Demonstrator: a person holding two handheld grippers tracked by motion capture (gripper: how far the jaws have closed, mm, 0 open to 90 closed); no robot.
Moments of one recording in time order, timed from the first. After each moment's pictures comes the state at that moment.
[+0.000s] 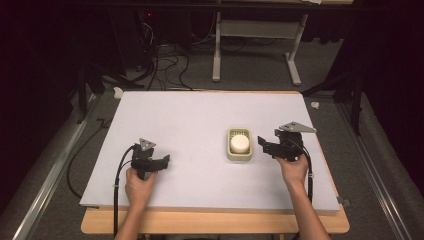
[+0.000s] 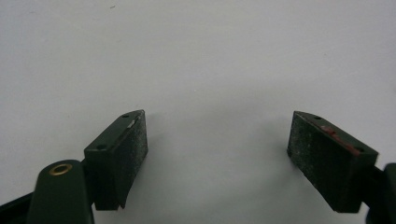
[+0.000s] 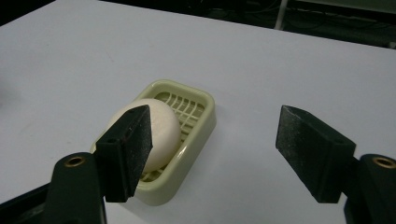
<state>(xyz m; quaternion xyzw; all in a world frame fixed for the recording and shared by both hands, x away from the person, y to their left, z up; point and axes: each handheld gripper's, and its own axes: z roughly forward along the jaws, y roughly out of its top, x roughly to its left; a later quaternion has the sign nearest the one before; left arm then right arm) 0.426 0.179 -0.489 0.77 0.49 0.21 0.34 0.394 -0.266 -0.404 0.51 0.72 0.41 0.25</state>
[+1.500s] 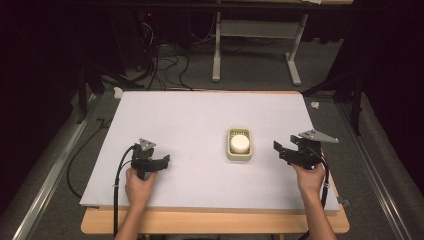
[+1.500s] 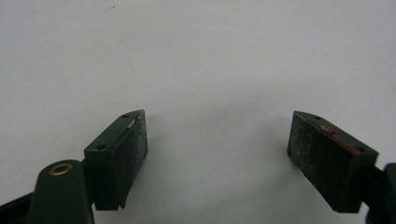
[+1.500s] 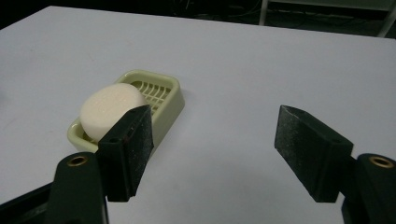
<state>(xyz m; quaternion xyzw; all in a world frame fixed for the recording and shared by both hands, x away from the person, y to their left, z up) 0.426 0.179 -0.489 0.77 0.49 0.21 0.34 0.367 -0.307 -0.408 0.53 0.69 0.42 0.26</state>
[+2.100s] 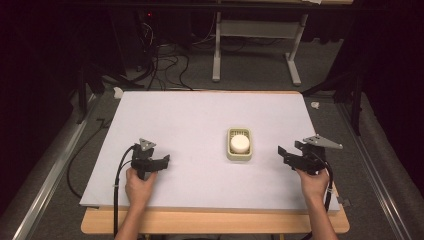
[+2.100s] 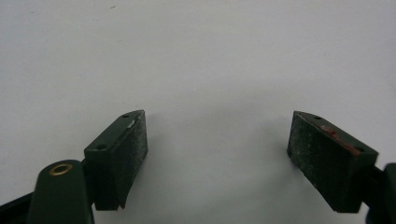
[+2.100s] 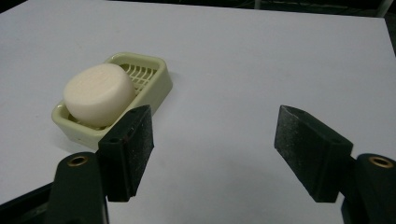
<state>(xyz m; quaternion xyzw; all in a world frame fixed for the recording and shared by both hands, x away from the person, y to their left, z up) 0.426 0.179 -0.488 0.77 0.49 0.21 0.34 0.358 -0.319 -0.421 0.55 0.69 0.41 0.26</state>
